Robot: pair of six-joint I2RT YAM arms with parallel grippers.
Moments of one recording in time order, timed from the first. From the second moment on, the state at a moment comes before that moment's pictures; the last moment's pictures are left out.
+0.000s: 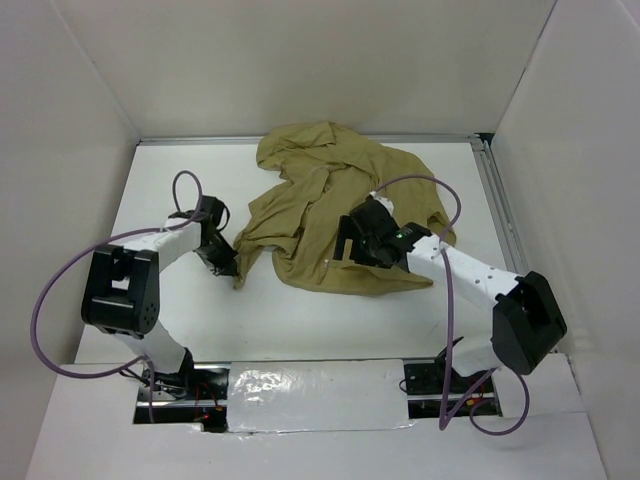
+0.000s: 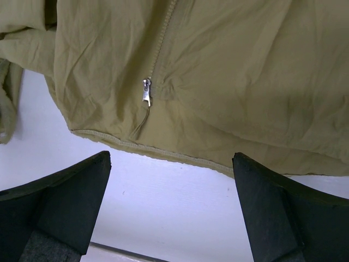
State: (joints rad) left arm -0.14 1.64 0.95 -0.65 0.06 -0.85; right arm 0.66 1.40 0.99 -0.50 0.17 0.75
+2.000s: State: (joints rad) left arm -0.42 1.01 0.69 -0.58 0.41 -0.76; right arm 0.86 1.65 0.88 -0.23 -0.07 0.94
